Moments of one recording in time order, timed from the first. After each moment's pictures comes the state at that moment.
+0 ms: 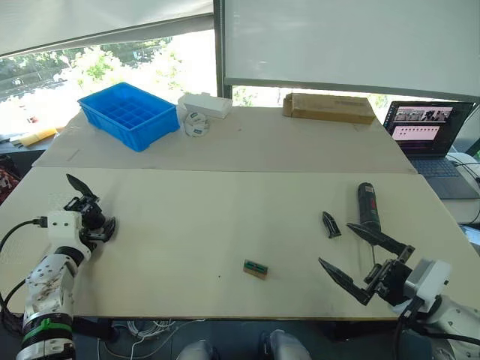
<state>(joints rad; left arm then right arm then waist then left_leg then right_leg) -0.26 0.60 0.41 0.60 -0.26 -0.05 -0.49 0.36 -0.50 -0.29 -0.49 0.44 -0.26 0.87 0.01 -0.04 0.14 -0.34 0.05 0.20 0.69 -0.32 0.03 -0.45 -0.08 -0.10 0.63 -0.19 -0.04</state>
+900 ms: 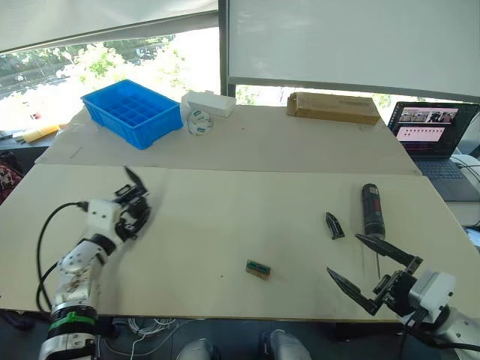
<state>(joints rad) -0.27 0.49 0.21 0.30 -0.27 -0.07 -0.66 0.45 -0.53 -0.34 -0.43 0.44 -0.33 0.89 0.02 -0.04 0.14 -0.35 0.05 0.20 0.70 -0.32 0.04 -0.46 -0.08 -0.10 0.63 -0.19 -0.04</state>
